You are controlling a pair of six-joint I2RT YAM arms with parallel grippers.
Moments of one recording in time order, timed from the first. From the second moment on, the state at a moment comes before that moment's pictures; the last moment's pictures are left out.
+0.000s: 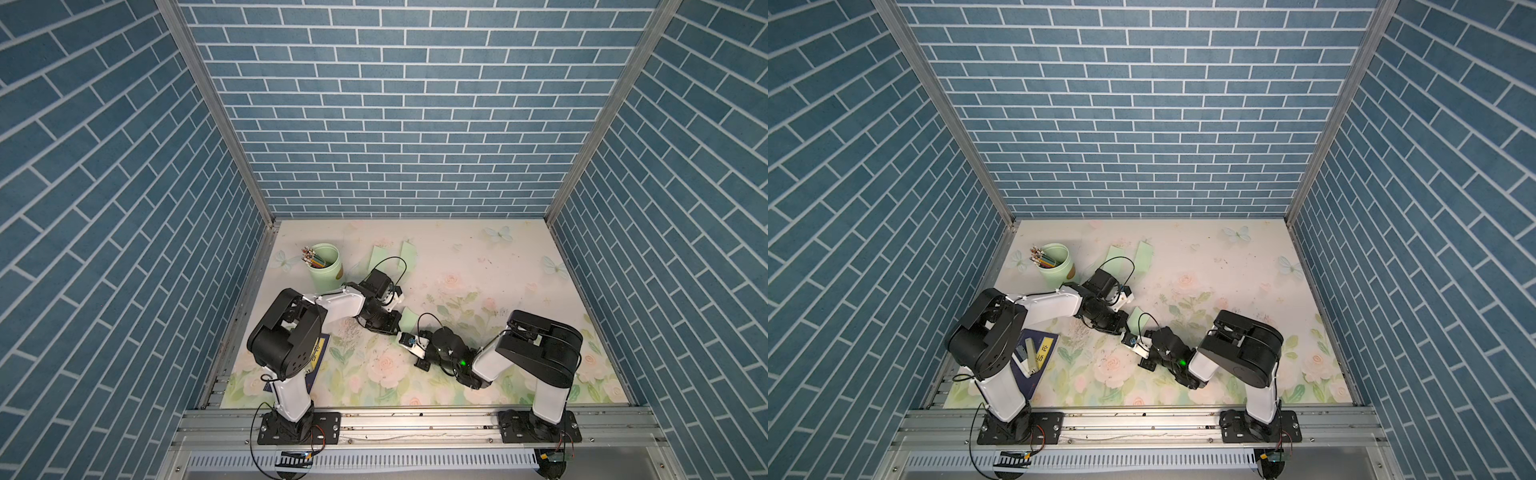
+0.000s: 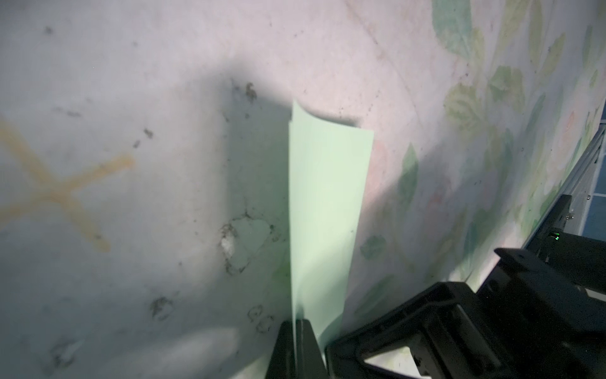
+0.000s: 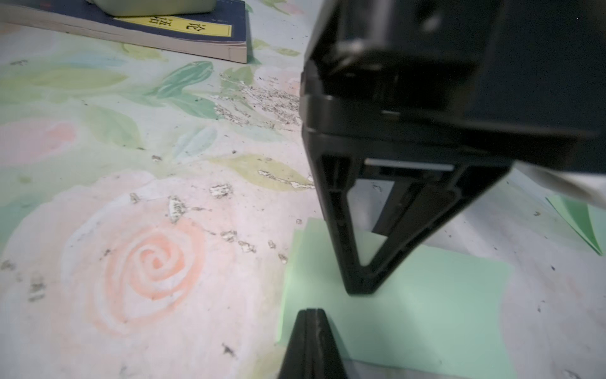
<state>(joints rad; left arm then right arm) -0.55 1.79 0.98 -0.48 0.50 -0.21 1.09 1.87 0.44 0.96 -0.06 -0.33</state>
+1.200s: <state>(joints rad) -0.60 1.78 0.97 -0.46 0.50 -0.22 1.00 1.89 0.44 1.01 0.03 -0.34</state>
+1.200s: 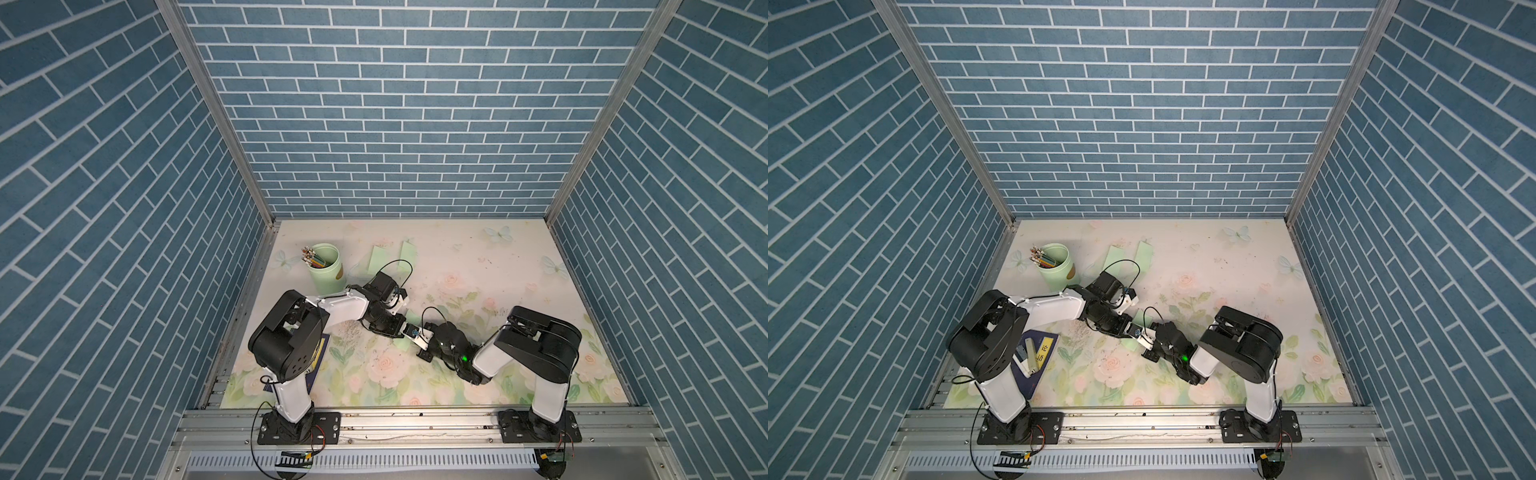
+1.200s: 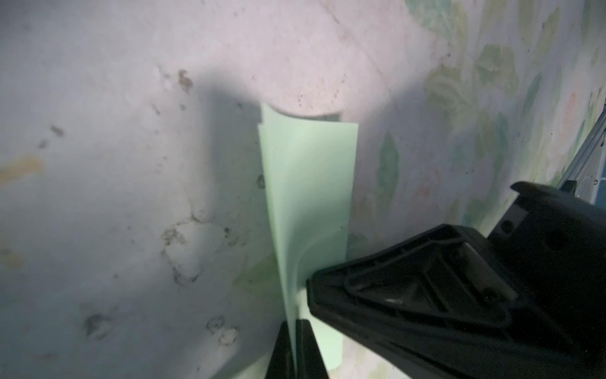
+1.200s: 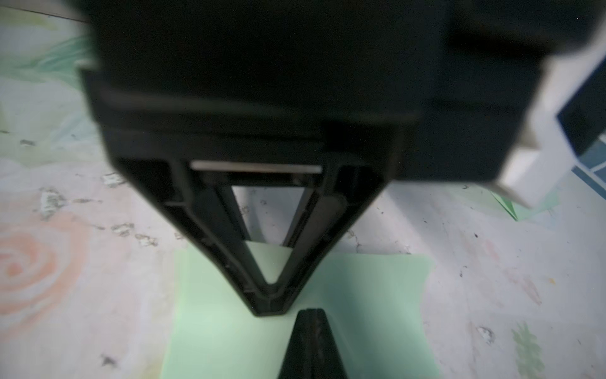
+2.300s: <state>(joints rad) -0.60 1.79 0.97 -0.45 0.49 -0.22 0.87 1.94 0.45 1.07 0.07 -0.22</state>
